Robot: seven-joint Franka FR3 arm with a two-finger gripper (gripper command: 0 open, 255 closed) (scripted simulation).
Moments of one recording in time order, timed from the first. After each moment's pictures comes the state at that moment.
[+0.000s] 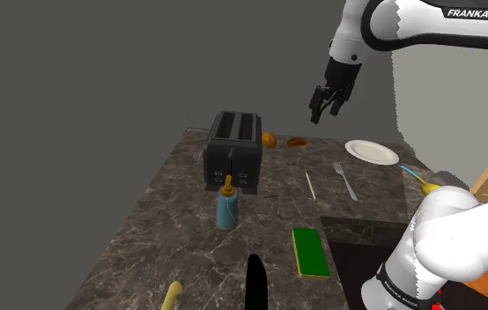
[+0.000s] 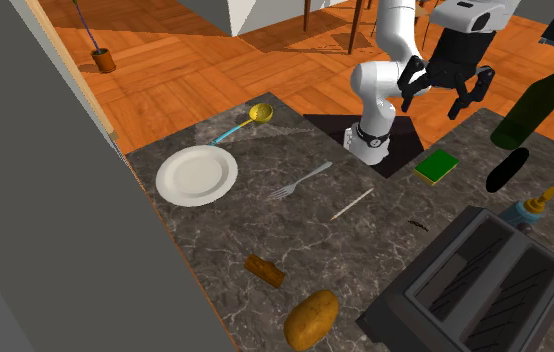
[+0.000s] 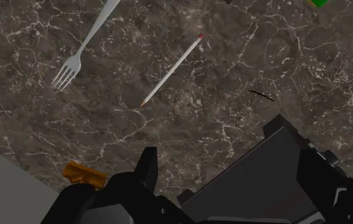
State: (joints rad) arm 0.01 -0.75 -0.06 -2.29 -0.11 1.68 0.11
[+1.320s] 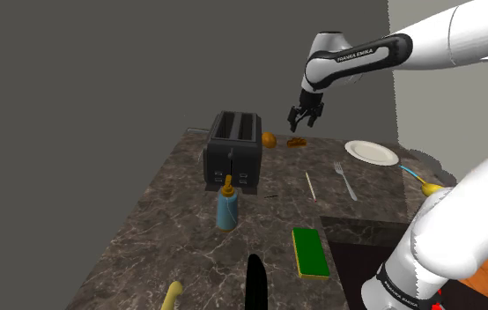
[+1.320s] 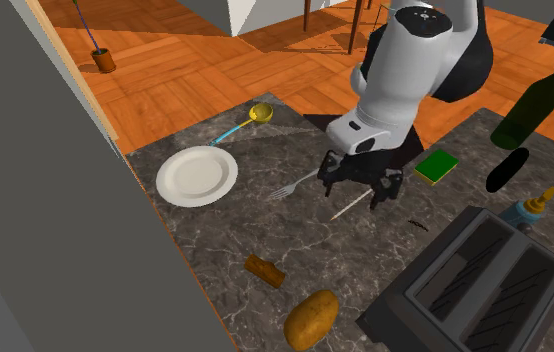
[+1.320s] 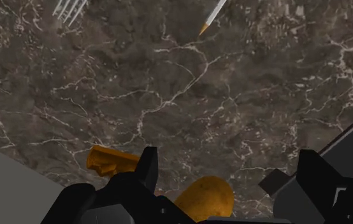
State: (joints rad) arm -0.06 -0.23 -0.29 -2.18 -0.12 2.10 -0.02
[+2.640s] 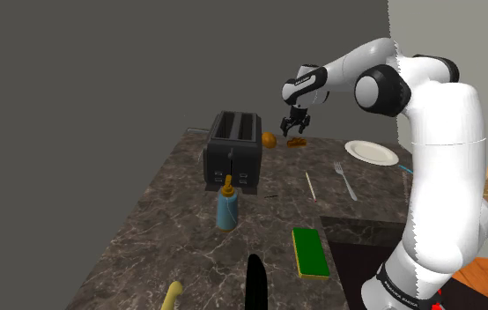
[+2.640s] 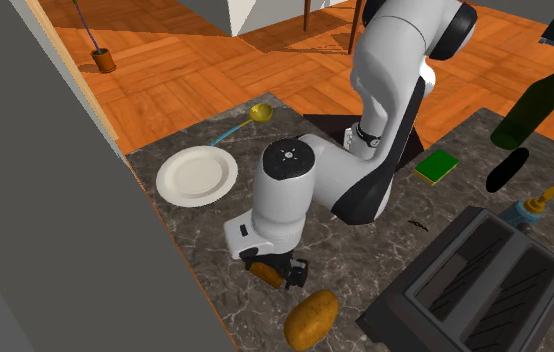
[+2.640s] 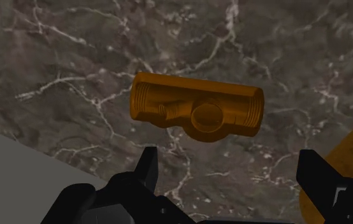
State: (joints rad) arm -0.23 0.45 -0.37 -1.66 0.17 2.23 -0.24
